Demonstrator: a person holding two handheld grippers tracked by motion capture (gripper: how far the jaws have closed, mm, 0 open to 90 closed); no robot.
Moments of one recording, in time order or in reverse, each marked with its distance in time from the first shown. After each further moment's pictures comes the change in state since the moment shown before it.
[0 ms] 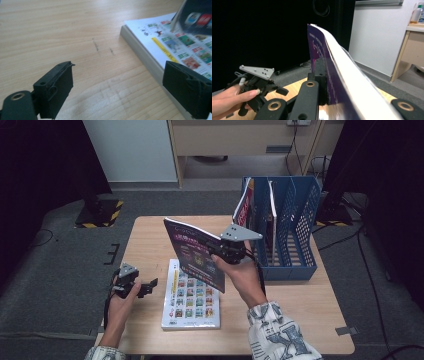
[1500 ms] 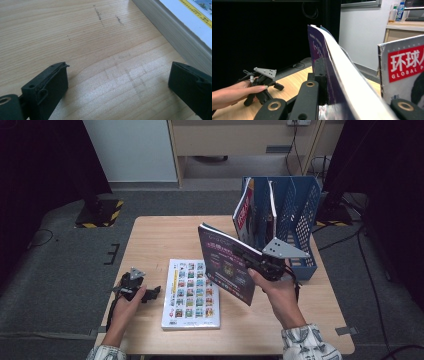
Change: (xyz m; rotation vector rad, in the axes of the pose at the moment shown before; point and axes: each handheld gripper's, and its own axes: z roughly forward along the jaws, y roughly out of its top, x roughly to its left) left arm -0.006 -0.016 0.023 0.125 0.047 0.061; right arm -0.013 -0.016 -0.096 -0.019 -0.075 0.034
